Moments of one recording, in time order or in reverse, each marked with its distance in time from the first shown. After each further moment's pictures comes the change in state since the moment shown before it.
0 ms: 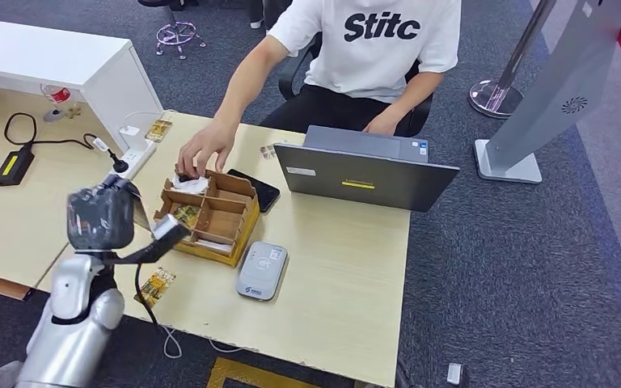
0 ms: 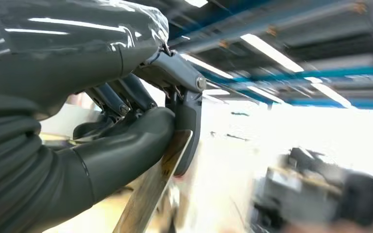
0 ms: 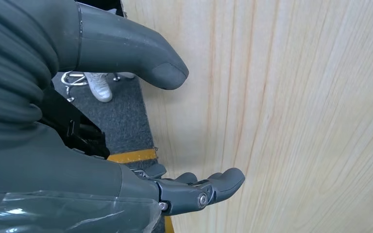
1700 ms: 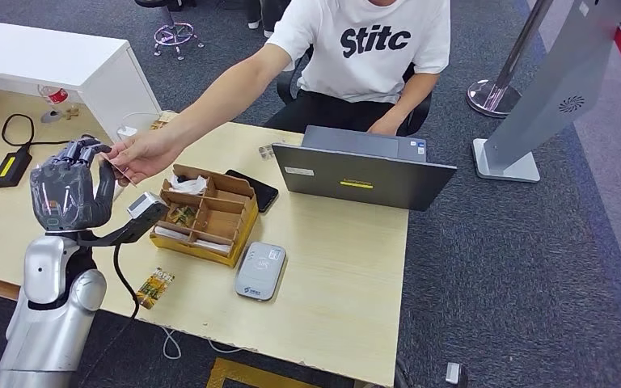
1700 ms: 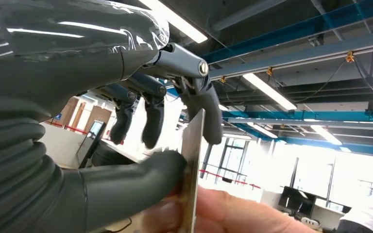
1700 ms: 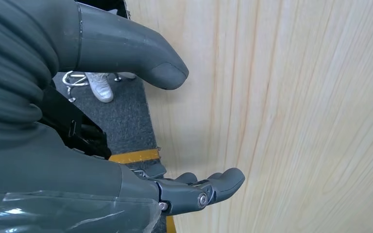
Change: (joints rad) left arm -0.040 0.023 0.044 -0.076 -0.012 0.009 -0.018; right arm 0.000 0.000 0.008 0.004 -0.006 -0.001 -0.003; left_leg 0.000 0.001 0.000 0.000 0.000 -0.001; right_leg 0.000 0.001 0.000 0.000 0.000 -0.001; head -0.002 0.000
